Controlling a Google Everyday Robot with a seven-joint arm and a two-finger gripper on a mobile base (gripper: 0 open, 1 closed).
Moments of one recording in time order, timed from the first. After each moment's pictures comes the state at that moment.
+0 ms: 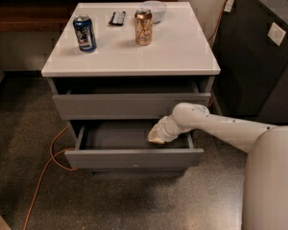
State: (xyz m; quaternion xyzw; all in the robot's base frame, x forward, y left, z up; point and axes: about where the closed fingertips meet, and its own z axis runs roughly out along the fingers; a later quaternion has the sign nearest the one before) arm 0.673 -0.061 0.491 -0.66 0.70 0.09 0.28
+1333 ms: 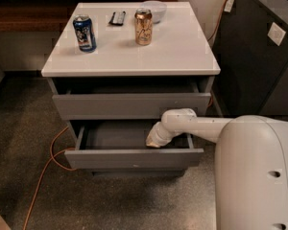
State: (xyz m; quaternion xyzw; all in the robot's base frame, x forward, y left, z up) arm 0.689 -0.054 0.436 -0.66 0.71 0.05 0.24
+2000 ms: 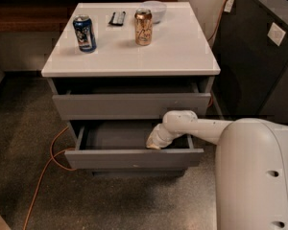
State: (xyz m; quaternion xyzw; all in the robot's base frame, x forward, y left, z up) arm 0.683 -0.052 0.423 -0.66 0.71 0.08 0.23
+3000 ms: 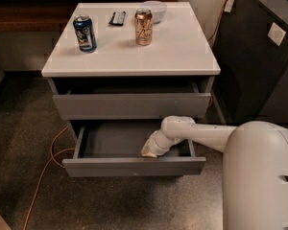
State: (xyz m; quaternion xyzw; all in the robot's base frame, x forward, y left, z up) arm 0.641 -0.030 0.416 -0.67 0.70 0.13 0.22
